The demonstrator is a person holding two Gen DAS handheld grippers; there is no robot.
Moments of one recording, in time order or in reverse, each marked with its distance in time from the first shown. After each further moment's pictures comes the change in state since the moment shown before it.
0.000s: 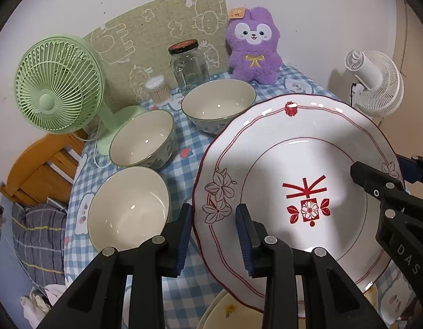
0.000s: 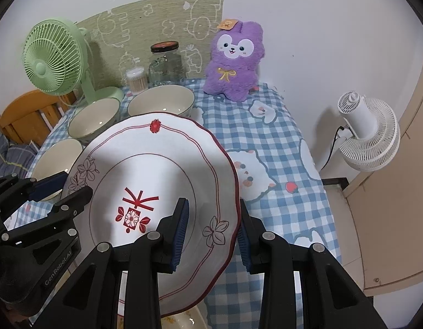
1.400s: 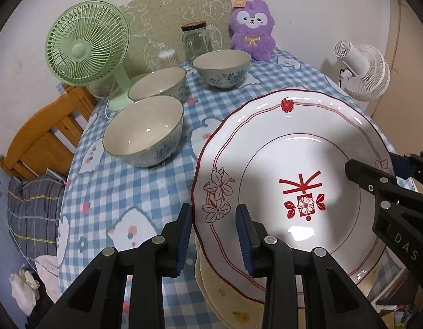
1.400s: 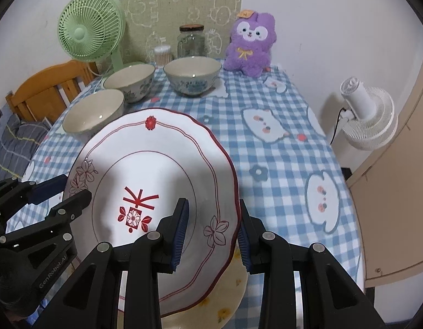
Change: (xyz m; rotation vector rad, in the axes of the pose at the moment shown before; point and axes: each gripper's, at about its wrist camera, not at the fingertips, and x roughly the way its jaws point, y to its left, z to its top) left arm -0.045 0.008 -0.099 -0.040 0.021 -0.033; right arm -0.043 0.039 -0.089 -0.028 0.041 0.028
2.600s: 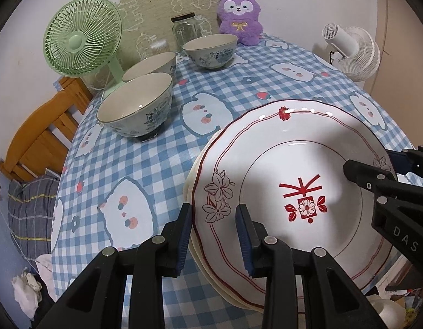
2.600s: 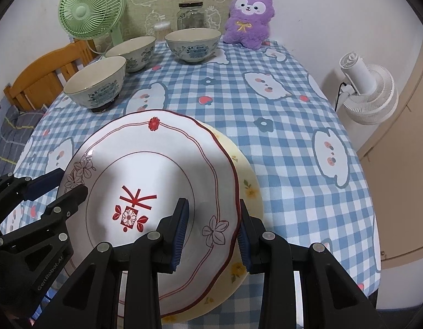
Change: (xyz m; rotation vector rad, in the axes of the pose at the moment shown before) left arm 0.003 -0.012 -0.045 0.058 0.004 0.002; right arm 0.007 0.009 -0.044 0.009 0.062 -0.021
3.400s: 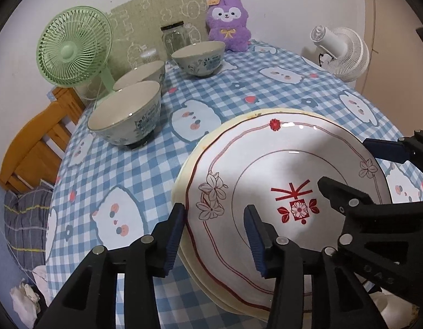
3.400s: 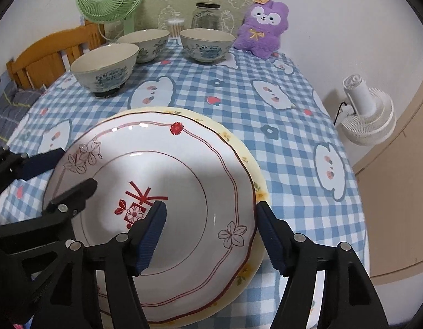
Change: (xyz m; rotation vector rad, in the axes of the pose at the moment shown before) left arm -0.001 -0.006 -0.002 0.033 -0.055 -0.032; right arm 0.004 0.014 -0.003 -0.089 -0.019 -0.030
